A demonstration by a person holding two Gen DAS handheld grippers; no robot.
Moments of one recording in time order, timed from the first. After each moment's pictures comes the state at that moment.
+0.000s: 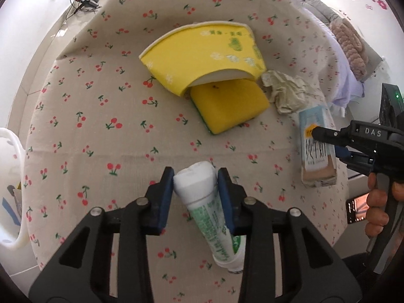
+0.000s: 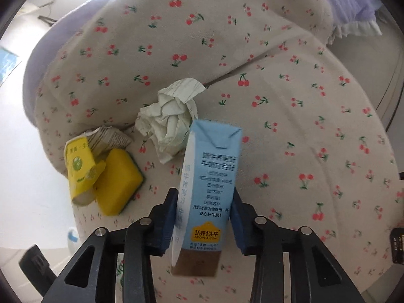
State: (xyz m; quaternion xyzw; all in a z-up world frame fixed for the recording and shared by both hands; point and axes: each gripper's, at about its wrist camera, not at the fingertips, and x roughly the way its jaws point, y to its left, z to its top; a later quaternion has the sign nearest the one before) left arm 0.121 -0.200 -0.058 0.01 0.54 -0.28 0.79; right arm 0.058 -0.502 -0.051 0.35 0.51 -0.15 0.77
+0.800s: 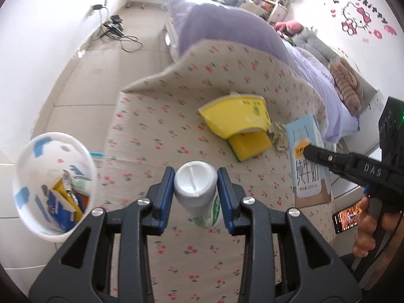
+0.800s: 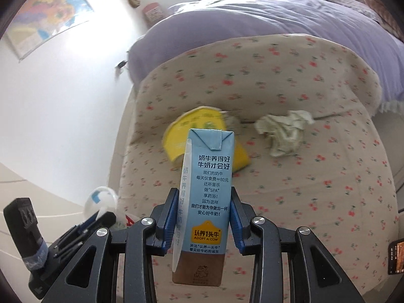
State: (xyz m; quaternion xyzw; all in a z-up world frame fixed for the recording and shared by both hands) left arm 0.116 -0.112 0.003 -0.05 0.46 -0.25 0.85; right arm 0.062 -0.350 0.021 0.22 0.45 -0.03 0.86
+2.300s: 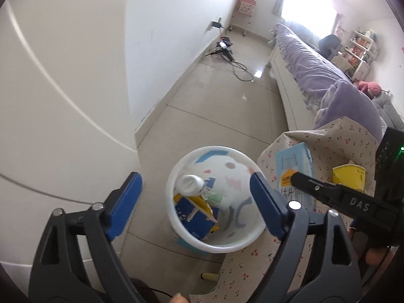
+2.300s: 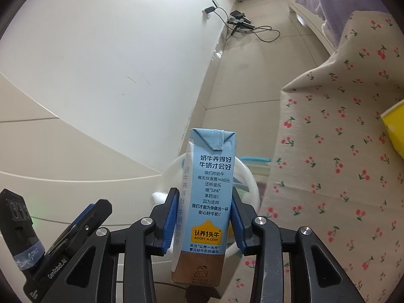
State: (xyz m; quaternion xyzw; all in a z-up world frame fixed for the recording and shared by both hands) left arm 0.127 0.104 -0.001 -0.12 0.43 0.01 0.90; right arm 0.173 -0.110 -0.041 0.20 0.49 0.18 0.83
